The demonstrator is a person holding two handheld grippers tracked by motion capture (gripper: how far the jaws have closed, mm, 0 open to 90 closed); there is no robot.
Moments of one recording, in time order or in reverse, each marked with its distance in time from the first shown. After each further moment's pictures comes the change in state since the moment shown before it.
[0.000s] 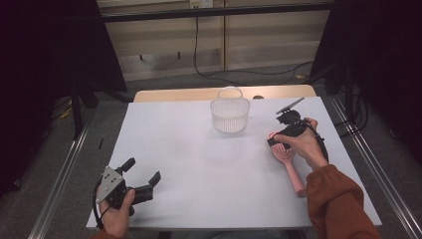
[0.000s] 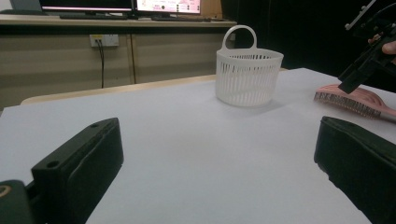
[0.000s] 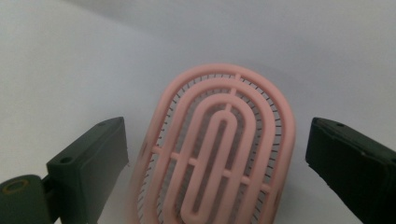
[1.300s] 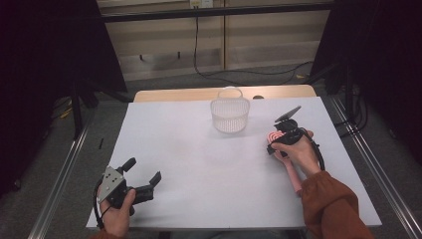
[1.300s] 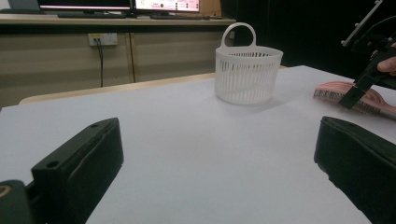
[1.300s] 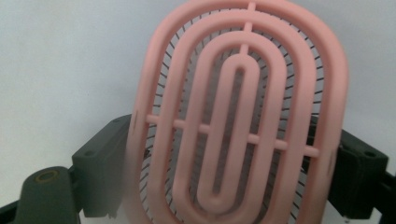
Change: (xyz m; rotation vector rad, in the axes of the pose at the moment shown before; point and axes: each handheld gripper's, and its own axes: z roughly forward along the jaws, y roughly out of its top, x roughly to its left) left arm 0.000 -0.001 0.002 0.013 -0.006 0.003; right arm 0.008 -0.015 0.021 0.106 -0.022 0.126
